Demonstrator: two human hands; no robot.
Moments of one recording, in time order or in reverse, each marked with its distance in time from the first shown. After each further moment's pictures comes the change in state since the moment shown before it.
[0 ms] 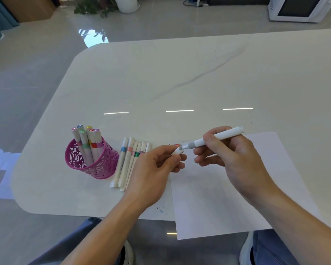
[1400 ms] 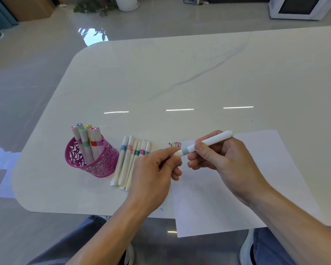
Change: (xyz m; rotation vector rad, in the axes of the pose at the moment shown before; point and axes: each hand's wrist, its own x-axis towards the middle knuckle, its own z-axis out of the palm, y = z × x) left_hand -0.012 0.003 0.008 0.195 0.114 0.103; right_hand 0.001 0.015 0.002 0.018 -0.053 0.046
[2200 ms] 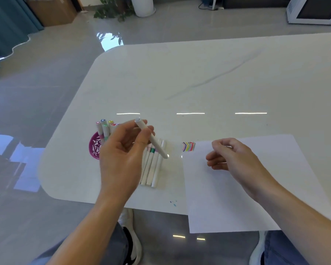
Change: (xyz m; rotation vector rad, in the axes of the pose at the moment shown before) left_hand -0.005 0.024 -0.066 -0.193 0.390 0.176; right_hand 0.016 0.017 0.003 -0.168 0.124 0.241
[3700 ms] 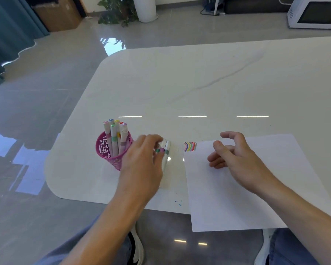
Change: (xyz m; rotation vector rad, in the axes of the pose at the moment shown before) left_hand -0.009 -0.014 0.001 0.851 -0.211 0.182; right_hand 0.004 0.008 0.001 -0.187 -0.059 -0.171
